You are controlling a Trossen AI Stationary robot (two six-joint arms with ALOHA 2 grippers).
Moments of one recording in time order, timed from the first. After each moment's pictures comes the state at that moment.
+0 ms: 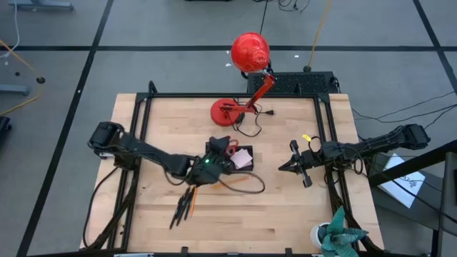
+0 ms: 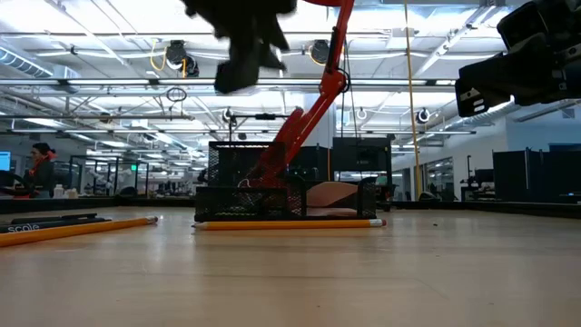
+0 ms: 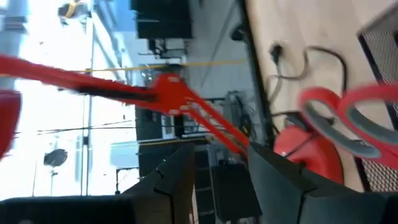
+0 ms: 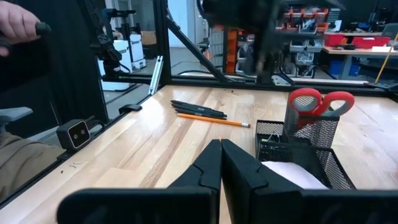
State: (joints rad) left arm -0.30 1.72 1.11 0.16 -1.17 1.09; right arm 0.16 0.60 0.02 0.53 -0.10 0.02
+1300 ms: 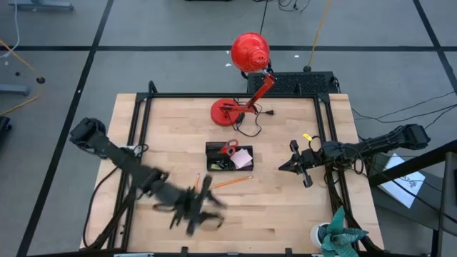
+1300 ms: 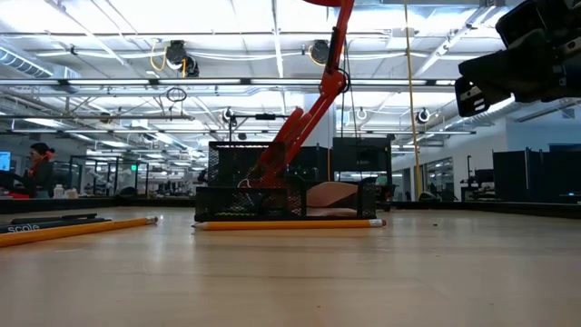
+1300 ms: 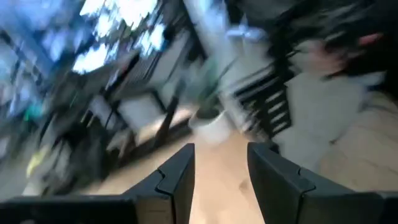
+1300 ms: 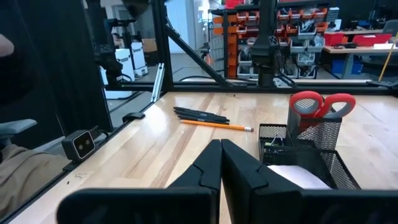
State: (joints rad) left arm -0.56 1.50 1.11 0.19 -0.28 0.27; right arm 0.16 0.60 0.02 0.55 -0.10 0.07
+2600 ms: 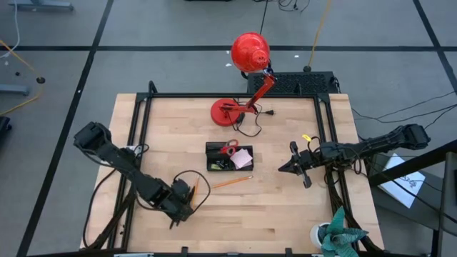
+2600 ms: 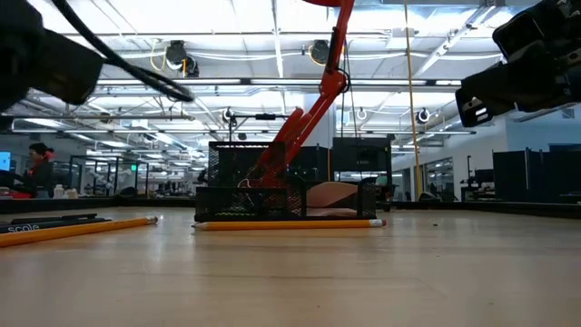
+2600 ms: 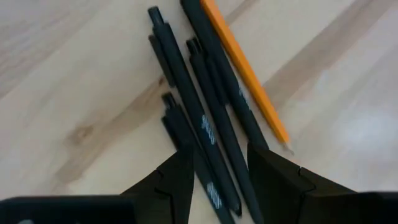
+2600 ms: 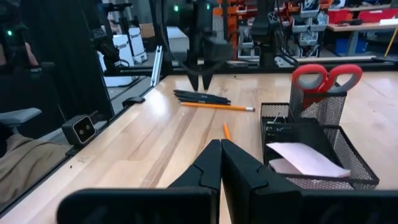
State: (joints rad) left arm -0.68 1.59 0.89 -0.63 -0.08 -1.55; right arm 0.16 0.60 0.02 0.48 -0.10 0.09
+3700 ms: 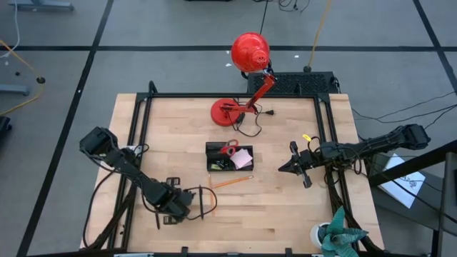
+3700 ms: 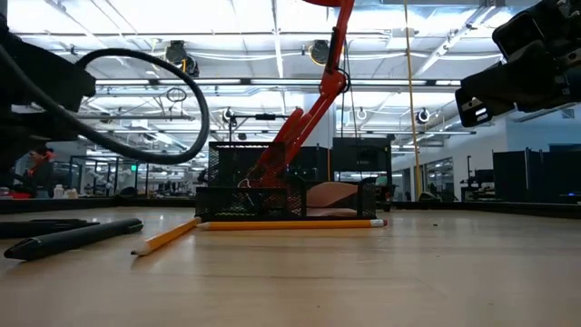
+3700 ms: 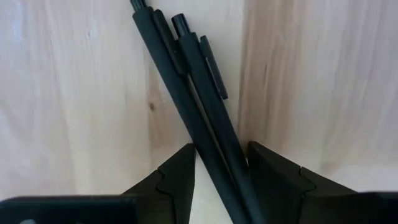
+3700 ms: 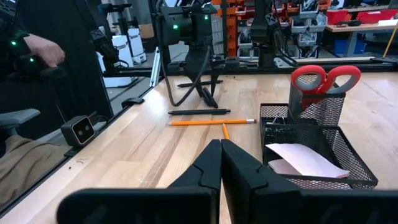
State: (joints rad) left arm -0.66 1.72 0.91 -0.78 -0.03 -0.68; right arm 0.16 0.60 0.02 0.48 -0.10 0.09
